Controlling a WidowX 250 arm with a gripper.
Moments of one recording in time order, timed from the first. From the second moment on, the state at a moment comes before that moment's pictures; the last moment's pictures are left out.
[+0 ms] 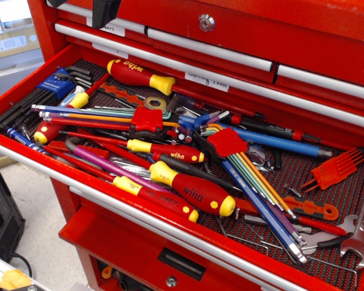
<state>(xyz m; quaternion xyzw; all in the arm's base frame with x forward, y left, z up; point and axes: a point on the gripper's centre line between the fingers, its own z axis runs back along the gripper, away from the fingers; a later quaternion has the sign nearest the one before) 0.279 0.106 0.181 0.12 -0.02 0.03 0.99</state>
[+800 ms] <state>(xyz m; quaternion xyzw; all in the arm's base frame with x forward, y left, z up) 0.280 0.117 0.162 0.06 -0.03 -0.24 0.97</state>
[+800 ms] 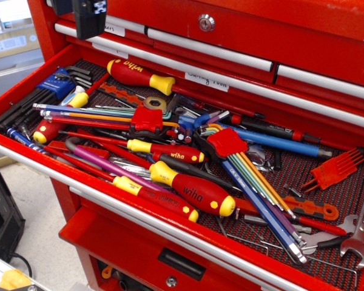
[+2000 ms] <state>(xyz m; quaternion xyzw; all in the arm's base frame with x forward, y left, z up) 0.306 0.116 0.085 -0.03 -0.05 -0.53 0.85</state>
